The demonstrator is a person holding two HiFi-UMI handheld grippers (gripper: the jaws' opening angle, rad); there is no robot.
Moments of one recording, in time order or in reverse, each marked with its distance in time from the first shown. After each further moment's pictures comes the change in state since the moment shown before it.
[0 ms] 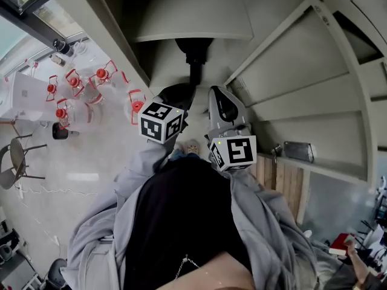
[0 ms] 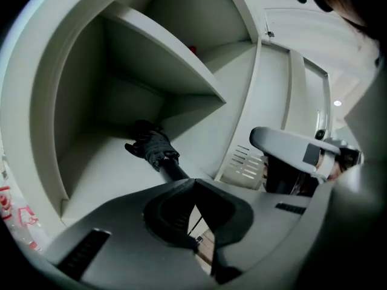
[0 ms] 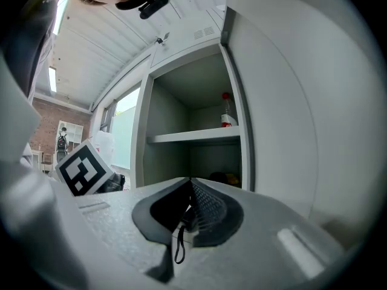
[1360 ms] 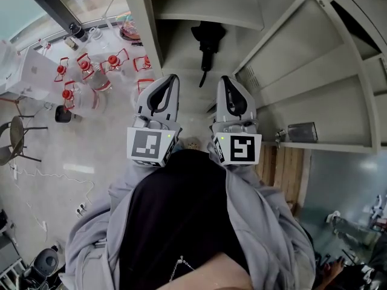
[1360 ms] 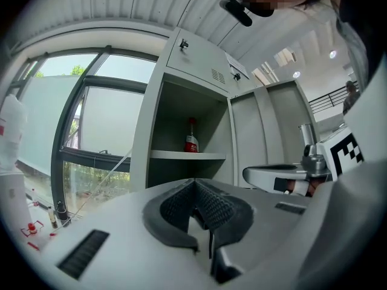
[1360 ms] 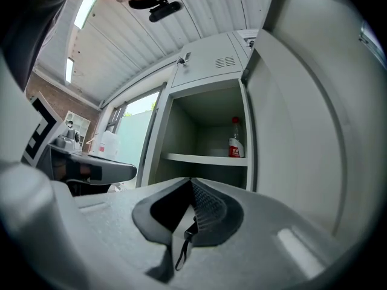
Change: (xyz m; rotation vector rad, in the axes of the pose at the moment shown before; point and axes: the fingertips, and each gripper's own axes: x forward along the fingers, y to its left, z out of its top) left arm -0.154 -0.037 0.071 0.239 -0.438 0.393; right arm -0.037 0.032 0.036 -0.173 -0.120 0.033
